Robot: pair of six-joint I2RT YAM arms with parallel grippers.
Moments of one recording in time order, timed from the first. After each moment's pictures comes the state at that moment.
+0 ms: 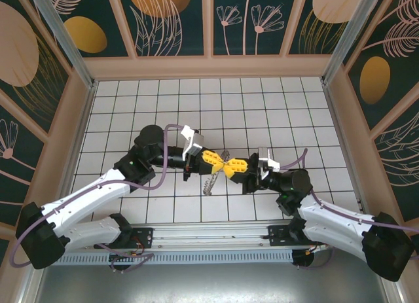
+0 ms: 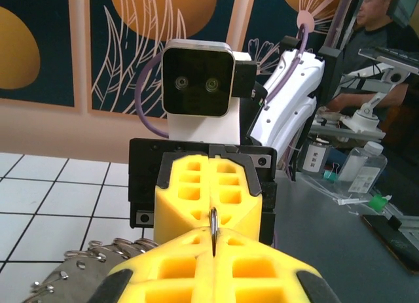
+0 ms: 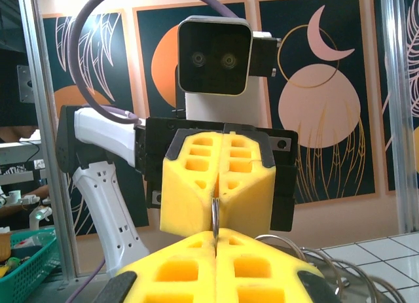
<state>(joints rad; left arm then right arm) -0.82 1.10 0.83 0.23 0.91 -0.17 0.83 0.86 0.23 1.15 -0.58 0.40</state>
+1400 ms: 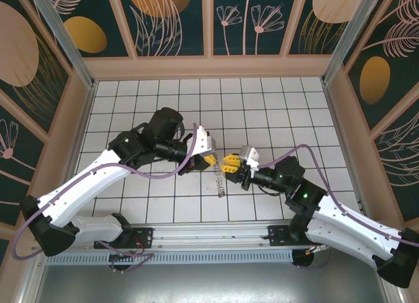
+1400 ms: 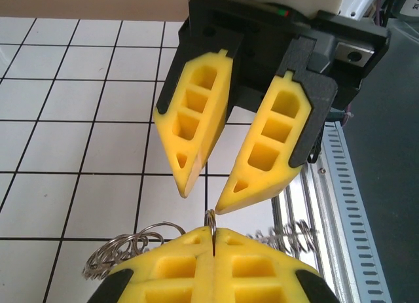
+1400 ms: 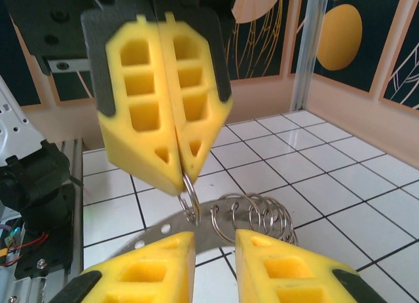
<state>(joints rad) -0.82 1.24 1.28 -0.75 0.63 0.41 0.92 0.68 0.49 0.13 -0.30 -0.05</state>
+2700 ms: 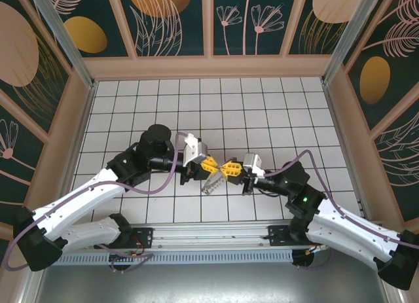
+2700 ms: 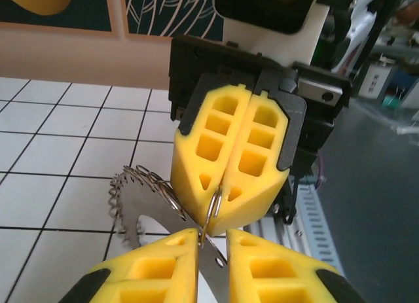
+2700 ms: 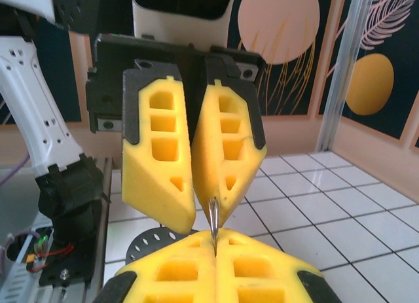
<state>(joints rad) -0.83 1.07 0.92 -0.23 0.75 0.13 0.92 0.63 0.40 0.32 -0.41 -0.05</state>
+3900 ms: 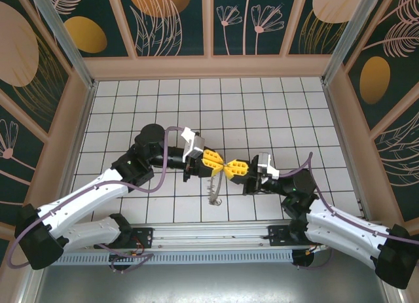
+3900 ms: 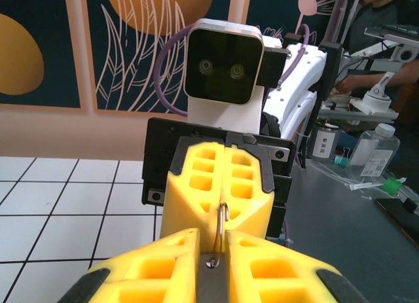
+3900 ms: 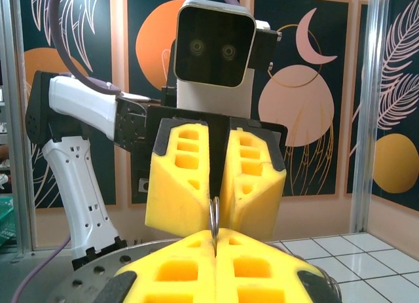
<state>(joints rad) -0.83 1.09 0.87 0.13 0.89 -0.07 0.88 0.70 0.28 0.85 -0.50 0.17</state>
